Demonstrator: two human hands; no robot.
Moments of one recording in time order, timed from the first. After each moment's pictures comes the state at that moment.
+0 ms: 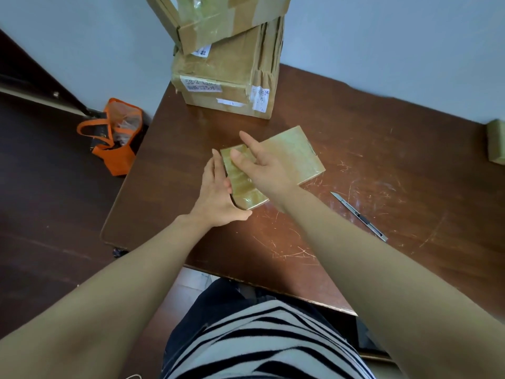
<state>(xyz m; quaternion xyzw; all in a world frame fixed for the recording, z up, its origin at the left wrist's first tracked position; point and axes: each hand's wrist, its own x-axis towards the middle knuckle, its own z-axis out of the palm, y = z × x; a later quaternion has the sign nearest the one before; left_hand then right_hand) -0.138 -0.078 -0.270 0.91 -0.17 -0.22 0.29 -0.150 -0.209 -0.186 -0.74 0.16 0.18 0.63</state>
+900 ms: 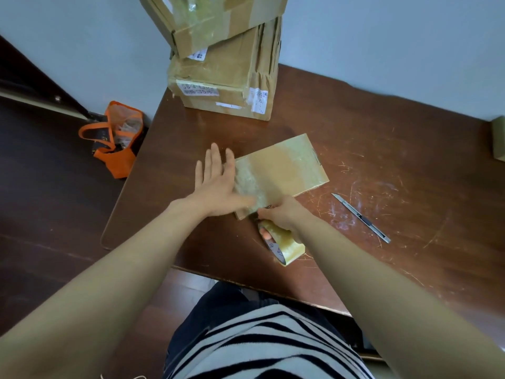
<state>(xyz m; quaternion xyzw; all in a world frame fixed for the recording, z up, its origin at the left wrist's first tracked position) -0.117 -0.089 -0.227 0.92 -0.18 -0.32 0.14 -0.194 -0.234 -0.206 -0.69 0.35 0.36 0.52</state>
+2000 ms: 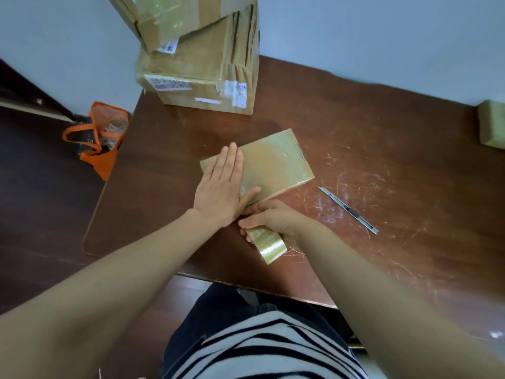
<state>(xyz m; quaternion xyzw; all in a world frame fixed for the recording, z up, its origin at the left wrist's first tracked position) -0.141 -0.121 -0.273 0.95 -0.30 -0.11 0.00 -0.212 -0.249 -0.217 -0.56 0.30 0.37 0.68</state>
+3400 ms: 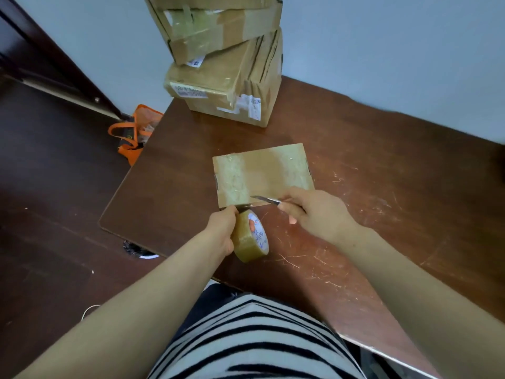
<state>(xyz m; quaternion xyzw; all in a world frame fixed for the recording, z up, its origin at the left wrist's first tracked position) -0.197 -0.151 -0.228 0.57 0.47 -0.31 0.60 -0.220 -0.329 -0.175 -0.94 -0.03 0.24 0.24</state>
